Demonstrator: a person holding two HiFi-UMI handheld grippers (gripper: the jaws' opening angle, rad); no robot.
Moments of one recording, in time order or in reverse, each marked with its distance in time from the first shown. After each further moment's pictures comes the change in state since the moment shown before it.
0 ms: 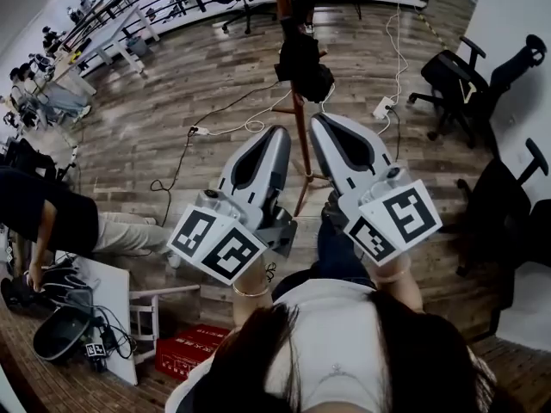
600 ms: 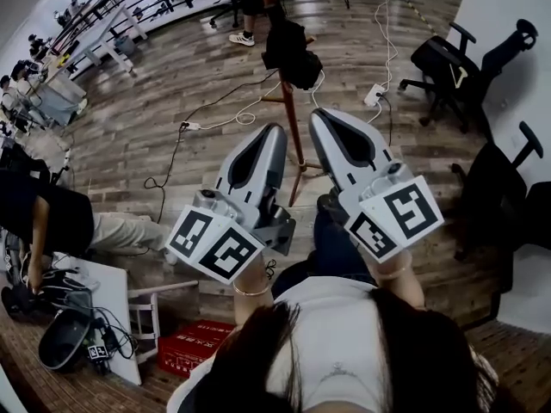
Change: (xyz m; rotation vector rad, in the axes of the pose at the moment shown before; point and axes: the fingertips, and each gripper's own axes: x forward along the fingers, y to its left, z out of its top) left arm -0.011 -0.011 -0.015 -0.039 0.017 -0.014; right arm -0.023 -0.001 -0.005 0.001 0.029 -0.053
